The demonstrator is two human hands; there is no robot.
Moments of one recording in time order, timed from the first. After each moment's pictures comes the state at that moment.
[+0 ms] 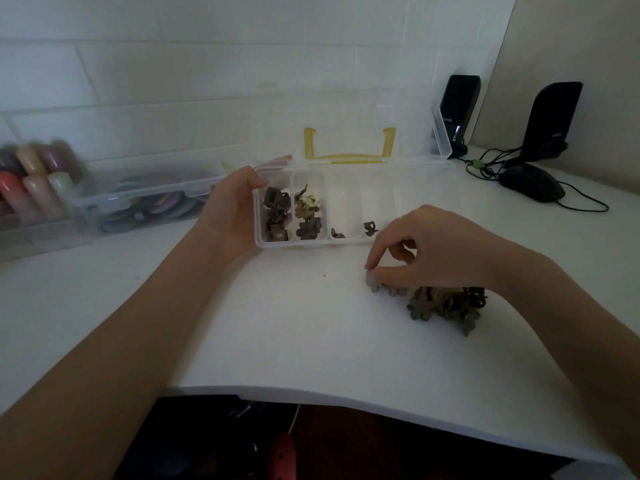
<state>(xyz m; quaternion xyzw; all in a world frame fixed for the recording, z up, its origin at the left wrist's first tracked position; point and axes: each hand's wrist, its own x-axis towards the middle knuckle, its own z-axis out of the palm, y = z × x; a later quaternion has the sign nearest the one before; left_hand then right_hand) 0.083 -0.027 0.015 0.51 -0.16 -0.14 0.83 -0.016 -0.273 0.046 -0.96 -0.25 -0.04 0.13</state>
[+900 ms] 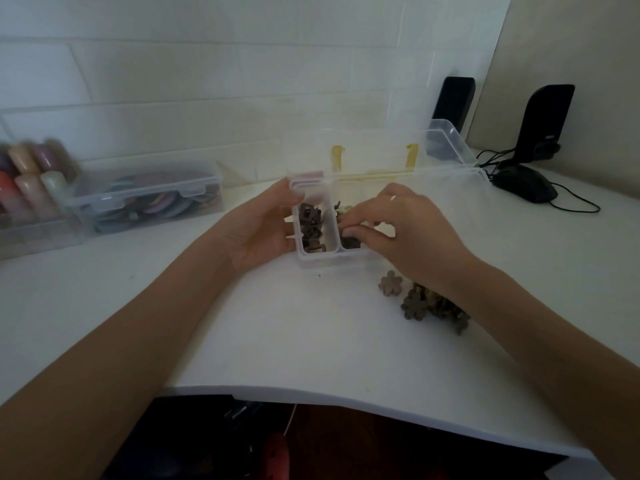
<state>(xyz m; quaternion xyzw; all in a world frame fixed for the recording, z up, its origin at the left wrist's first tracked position) 0.066 -0.047 0.008 0.51 -0.17 -0.20 0.82 -0.004 -0.253 0.028 -0.90 -0.26 -0.27 0.22</state>
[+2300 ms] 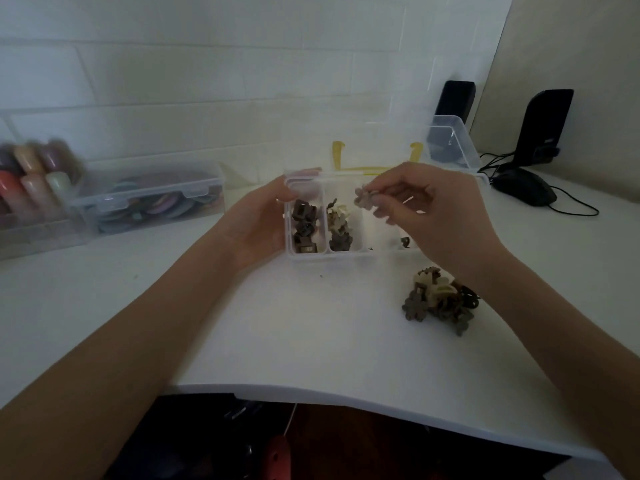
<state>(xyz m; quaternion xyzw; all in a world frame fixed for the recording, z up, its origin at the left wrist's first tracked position) 0.065 -0.048 0.018 0.53 -0.20 -0.21 0.80 -0.017 -0.259 0.048 -0.83 -0.22 -0.27 0.44</state>
